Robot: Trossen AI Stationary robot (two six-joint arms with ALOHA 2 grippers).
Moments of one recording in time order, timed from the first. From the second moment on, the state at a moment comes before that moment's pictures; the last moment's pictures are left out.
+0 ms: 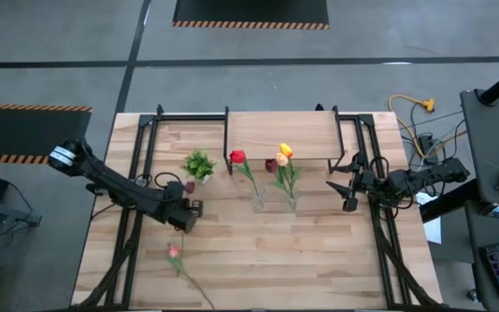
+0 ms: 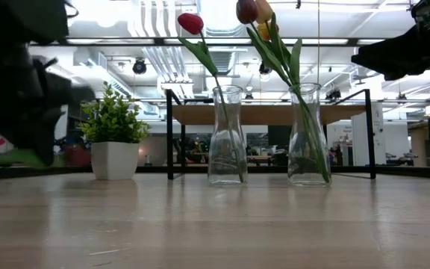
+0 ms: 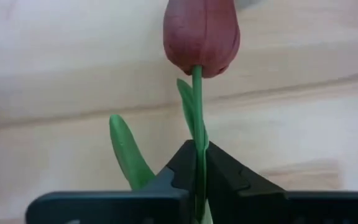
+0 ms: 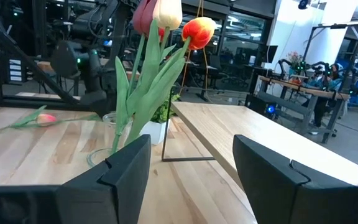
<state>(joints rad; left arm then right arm) -0.42 1.30 0.64 -0.79 -0.41 -1.87 0.33 0.02 0.04 0.06 0.58 -0.16</state>
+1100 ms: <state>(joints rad) -0.47 1.11 0.86 0.43 -0.71 0.18 0.33 0.02 0.04 0.06 0.62 -0.16</state>
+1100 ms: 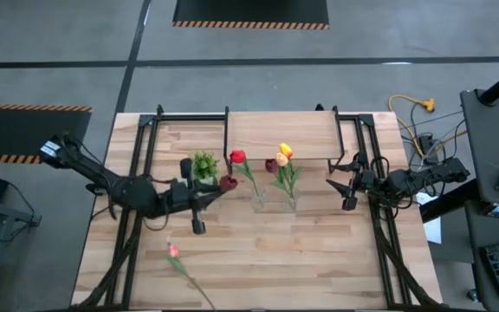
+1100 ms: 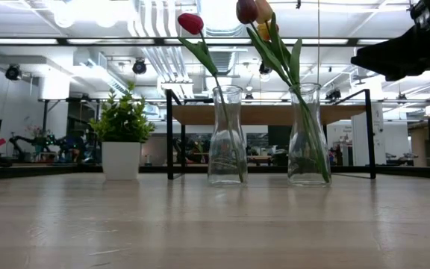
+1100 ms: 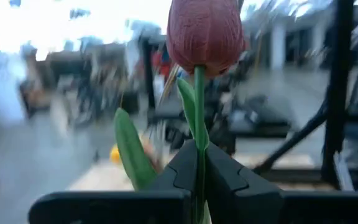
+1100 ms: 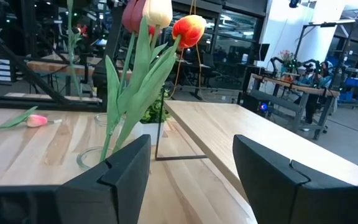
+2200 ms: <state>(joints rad) -0.22 1.40 0.87 1.00 -0.34 0.28 0.33 0.02 0.04 0.06 0.66 -0.16</state>
